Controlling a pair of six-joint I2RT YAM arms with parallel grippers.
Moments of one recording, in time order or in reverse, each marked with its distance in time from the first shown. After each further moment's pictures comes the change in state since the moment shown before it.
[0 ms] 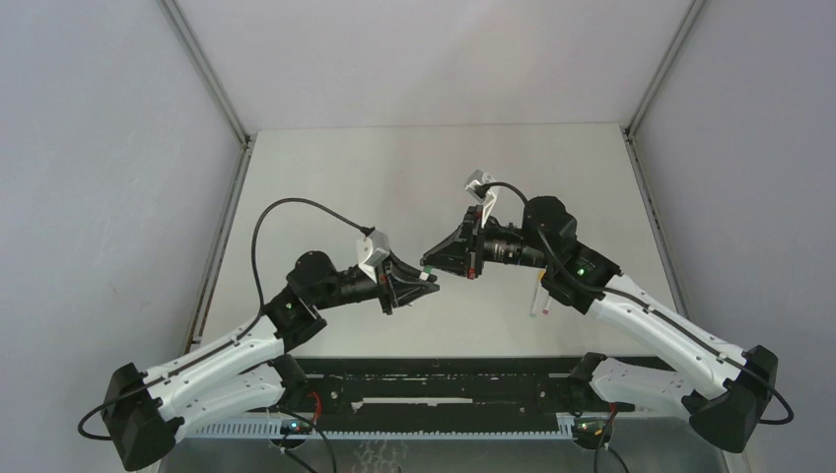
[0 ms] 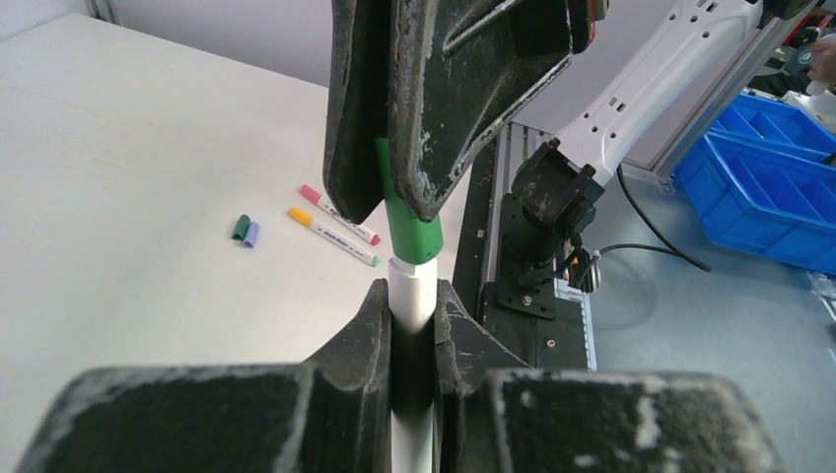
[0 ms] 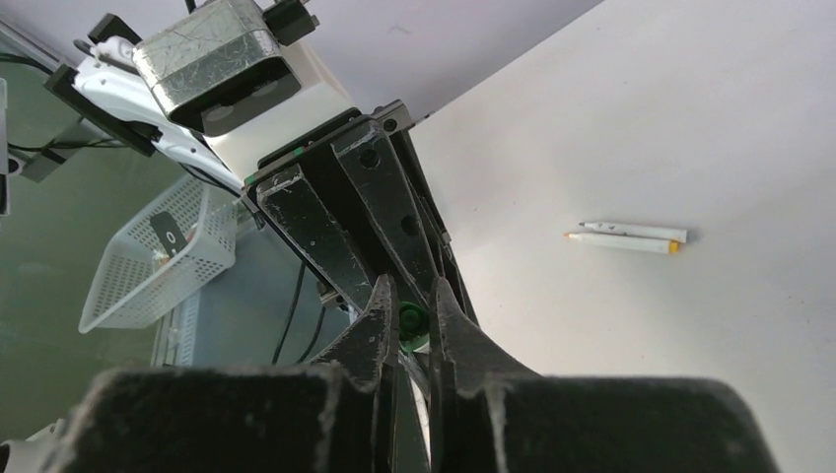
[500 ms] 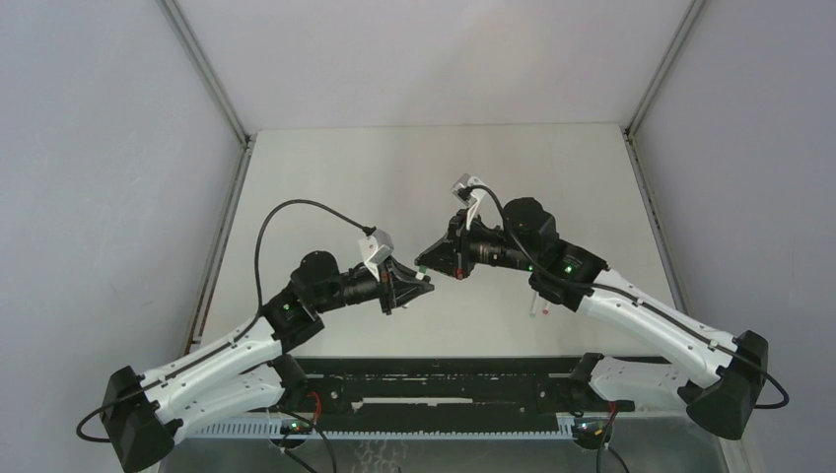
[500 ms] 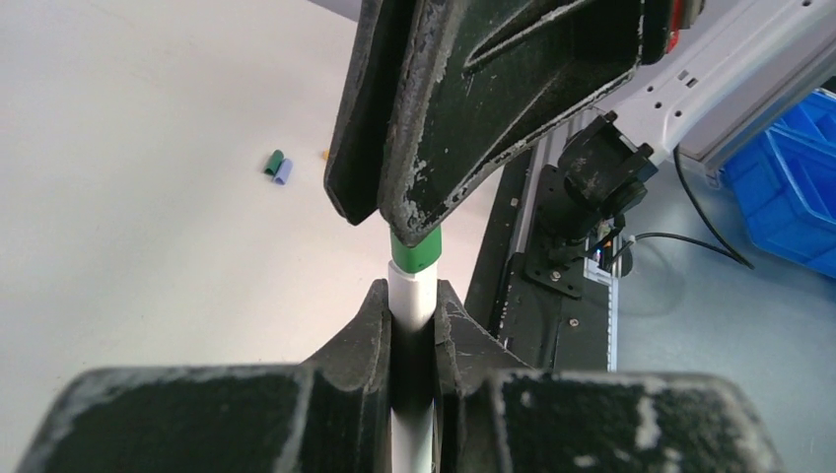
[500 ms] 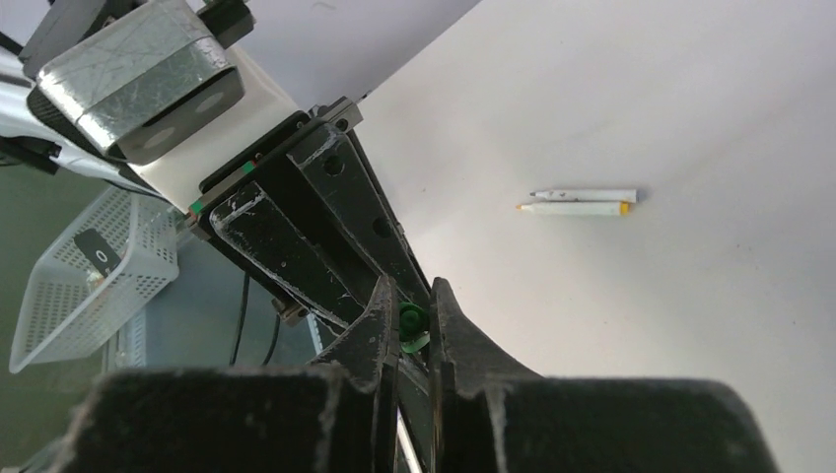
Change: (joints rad) left arm -0.002 -0.019 0.003 -0.137 -0.087 0.002; right arm 0.066 0.054 0.040 -0.109 0.154 -0.050
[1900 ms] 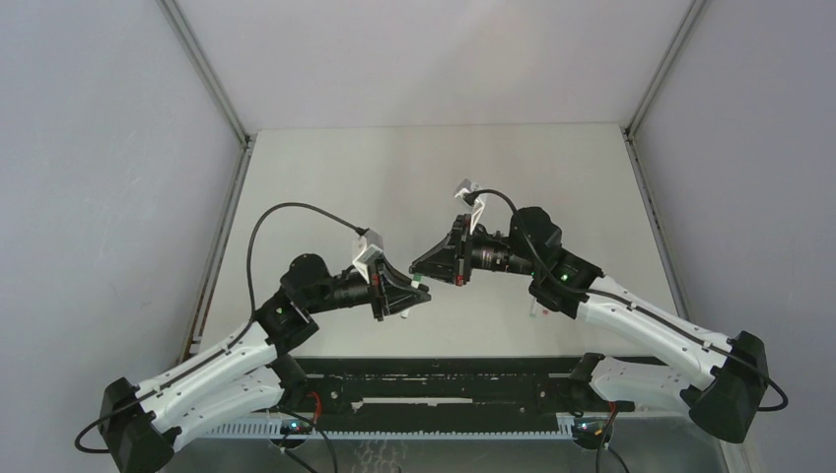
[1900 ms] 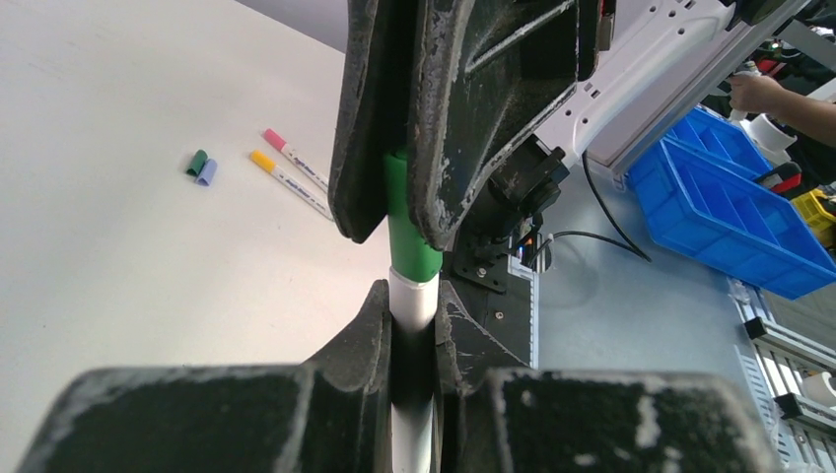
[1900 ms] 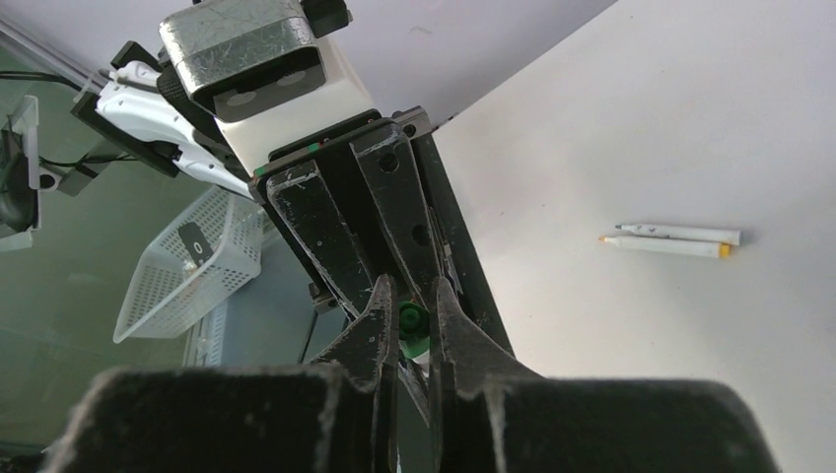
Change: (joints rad) left arm 0.038 -0.056 -0.016 0.014 0.119 -0.133; right arm 0.000 -0.007 -0.112 0.230 -0.128 0.137
